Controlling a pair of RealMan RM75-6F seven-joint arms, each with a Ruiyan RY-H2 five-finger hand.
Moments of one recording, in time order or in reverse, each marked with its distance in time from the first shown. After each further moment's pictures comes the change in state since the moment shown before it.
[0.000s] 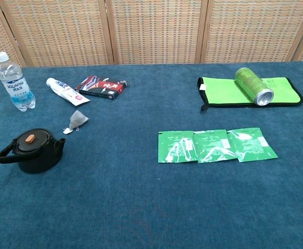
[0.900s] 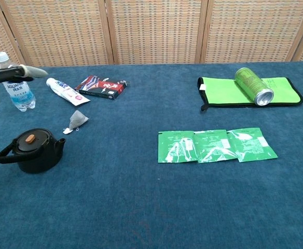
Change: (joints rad) left arm -0.343 -0.122 -0.019 0.019 0.220 -0.388 -0.205; right arm 0.009 0.000 0.003 0.020 0.027 -0.037 0.024
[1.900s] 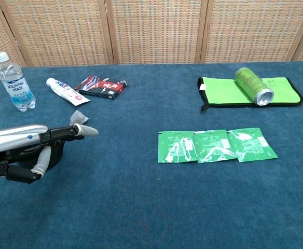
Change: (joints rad) left arm -0.095 -0.145 0.108 0.002 -0.028 -0.148 -0.114; right arm 0.004 0.001 0.000 0.009 0.012 -0.017 0.015
